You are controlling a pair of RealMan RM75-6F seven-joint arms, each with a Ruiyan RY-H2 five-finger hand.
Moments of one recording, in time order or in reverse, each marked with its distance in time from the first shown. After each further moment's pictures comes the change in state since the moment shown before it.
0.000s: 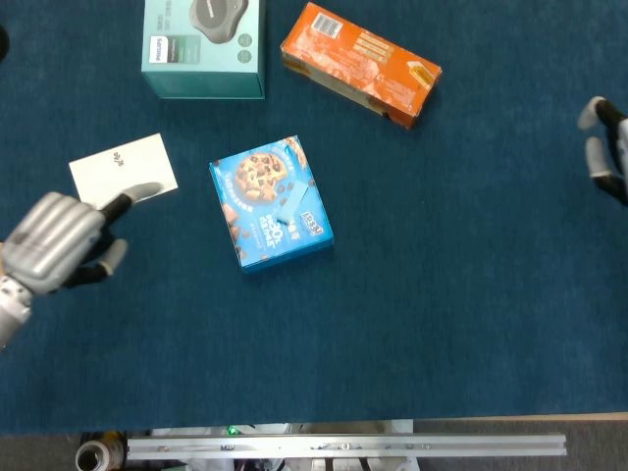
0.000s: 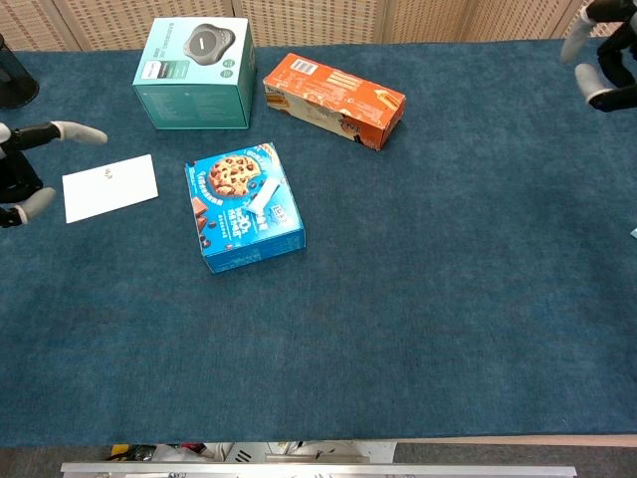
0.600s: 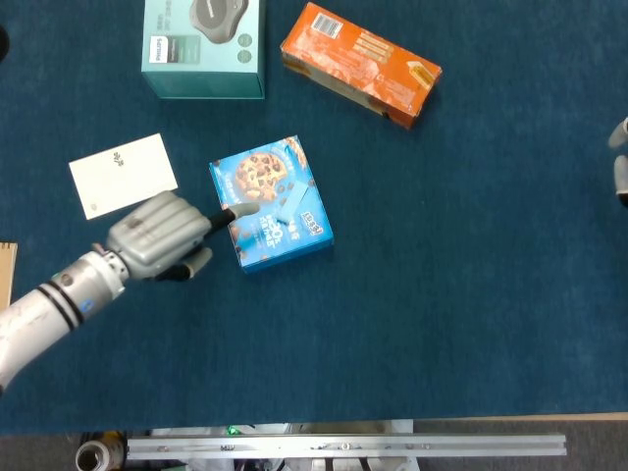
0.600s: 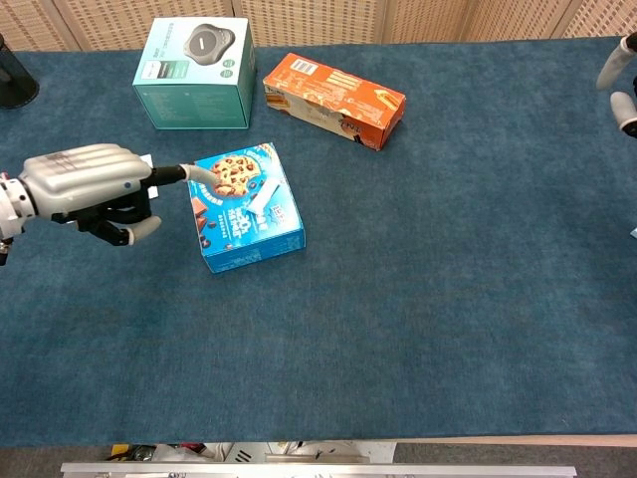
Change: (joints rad) left arm -0.245 -0.132 -0.015 0.003 -0.041 -0.292 0.101; right arm -0.102 -0.010 0.029 0.025 -0.002 -0.026 0.037
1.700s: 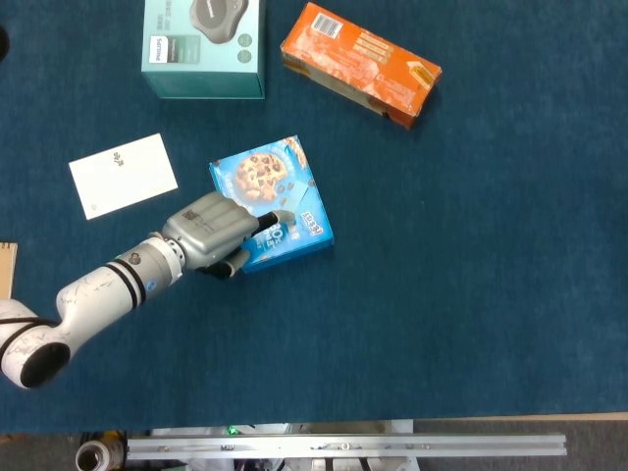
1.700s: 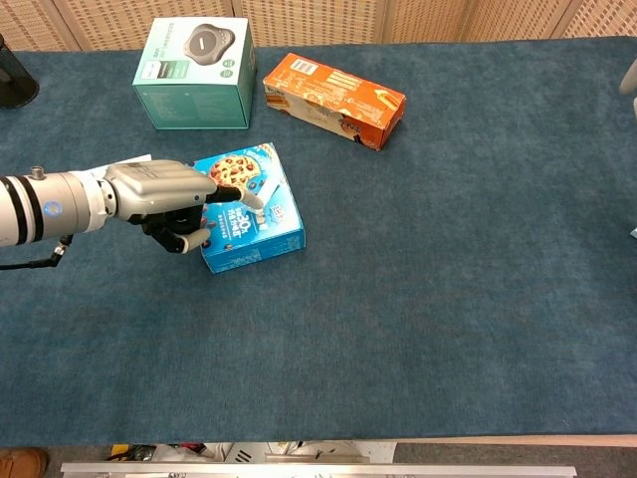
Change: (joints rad) left arm -0.193 -0.084 -0.016 -0.061 -0.425 -0.235 0.293; right arm -0.078 0.014 0.057 0.034 -0.019 -0.053 0.066
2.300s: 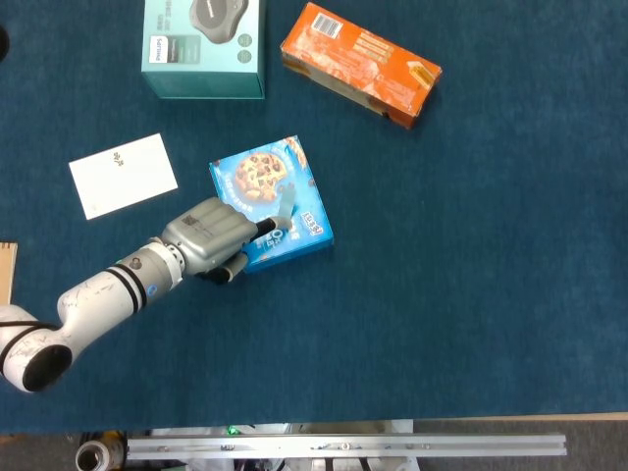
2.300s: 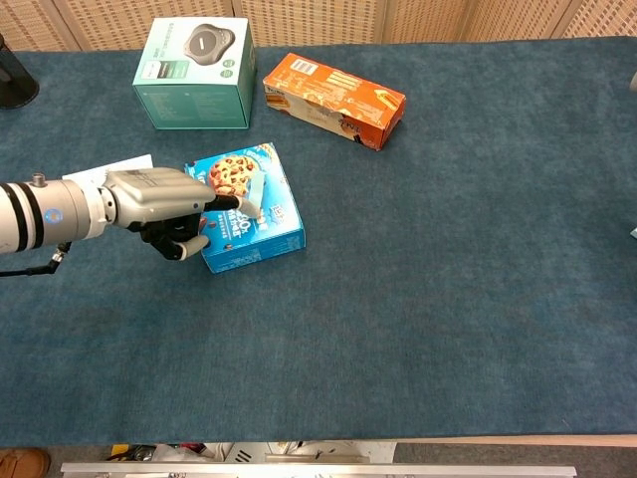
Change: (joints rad) left arm -0.023 0.000 0.035 -0.021 -0.064 0.012 0.043; right arm -0.032 0.013 0.015 -0.014 -0.026 0.006 0.011
